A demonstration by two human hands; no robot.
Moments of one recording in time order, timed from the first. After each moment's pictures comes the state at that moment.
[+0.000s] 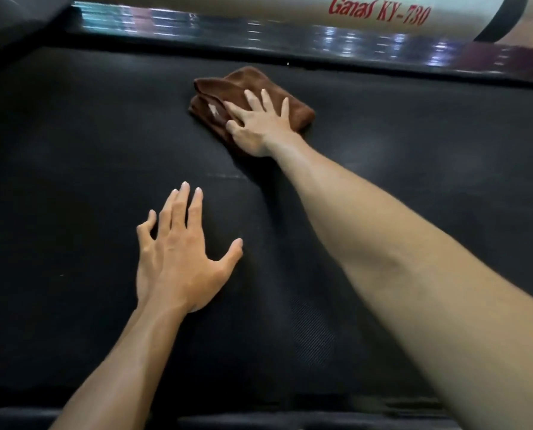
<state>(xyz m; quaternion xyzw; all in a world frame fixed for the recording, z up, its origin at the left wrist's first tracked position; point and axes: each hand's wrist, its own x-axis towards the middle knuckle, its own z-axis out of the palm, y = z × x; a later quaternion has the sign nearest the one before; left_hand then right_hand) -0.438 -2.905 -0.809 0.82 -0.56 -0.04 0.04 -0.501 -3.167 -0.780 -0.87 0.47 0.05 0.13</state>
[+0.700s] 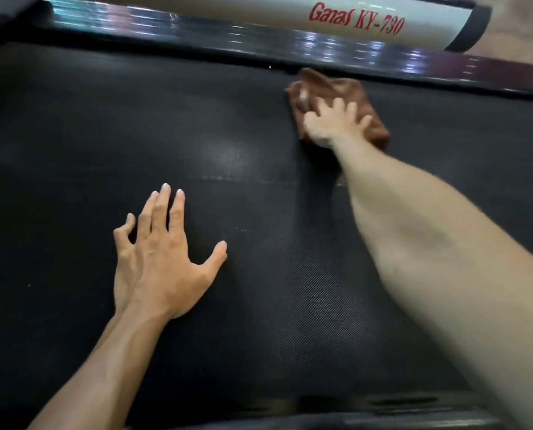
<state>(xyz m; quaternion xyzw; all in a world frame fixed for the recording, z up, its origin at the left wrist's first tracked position) -0.438 -2.908 -0.812 0.82 -0.57 -0.03 0.04 -0.618 -3.222 -0.776 -0.71 0.69 0.03 0.11</state>
